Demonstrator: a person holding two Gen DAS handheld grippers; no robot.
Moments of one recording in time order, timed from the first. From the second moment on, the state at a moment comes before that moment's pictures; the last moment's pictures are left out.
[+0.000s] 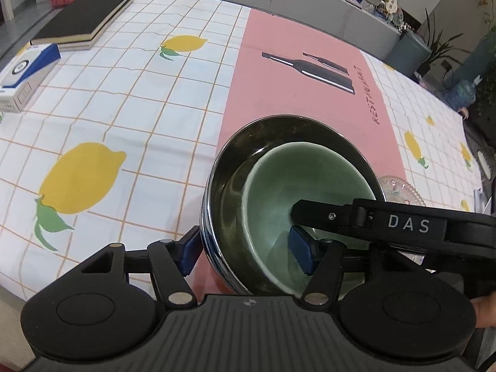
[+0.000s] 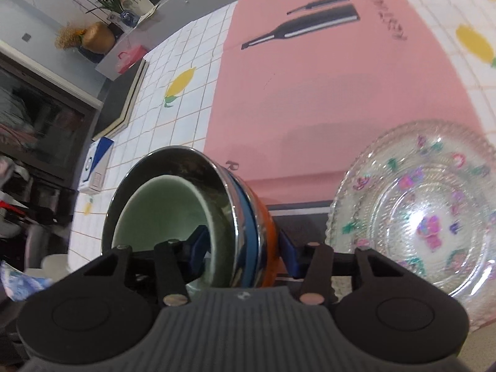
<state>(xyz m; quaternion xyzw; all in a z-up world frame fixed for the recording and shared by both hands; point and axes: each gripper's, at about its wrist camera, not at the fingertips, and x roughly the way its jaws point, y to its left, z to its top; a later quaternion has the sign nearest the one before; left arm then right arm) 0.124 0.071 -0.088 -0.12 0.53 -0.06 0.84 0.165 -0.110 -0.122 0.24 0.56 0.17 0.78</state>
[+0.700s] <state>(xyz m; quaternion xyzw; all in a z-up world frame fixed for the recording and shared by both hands) 0.125 0.074 -0.100 -0.15 0.54 -0.08 0.83 0.167 -0.111 -0.132 0.27 0.56 0.18 0.76</state>
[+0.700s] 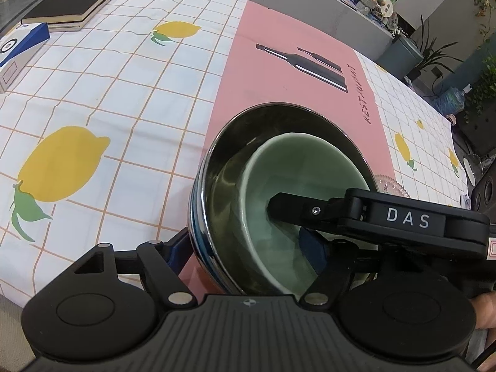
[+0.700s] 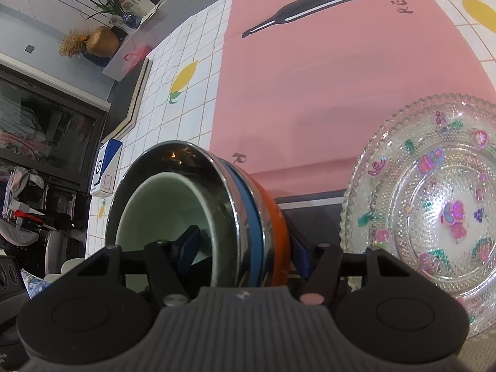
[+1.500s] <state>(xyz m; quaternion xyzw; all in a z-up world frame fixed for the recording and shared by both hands) 0.107 0.067 -0.060 -0.14 0.48 -0.07 0.86 0.151 -0.122 -0.091 0.27 0.52 0.19 0.79</state>
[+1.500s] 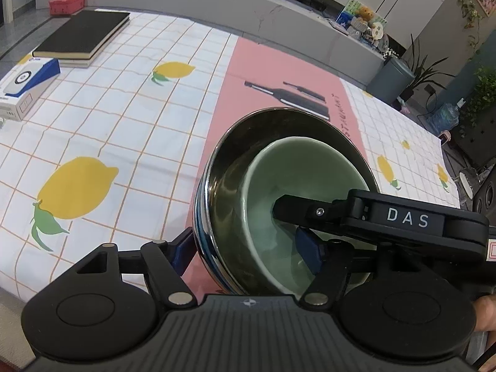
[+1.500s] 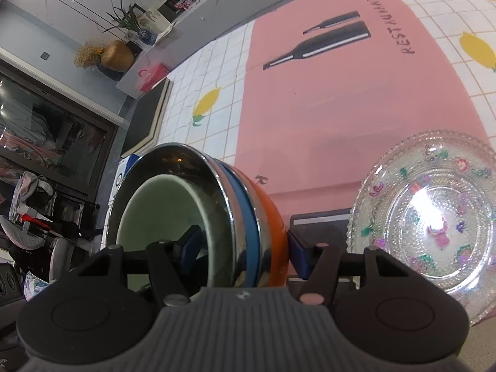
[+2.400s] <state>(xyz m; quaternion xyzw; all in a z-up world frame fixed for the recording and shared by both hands) 0.089 -0.041 -0.010 -0.10 0.46 -0.13 0.87 0.100 -0.238 -0.034 0.33 0.46 0.13 0.81</state>
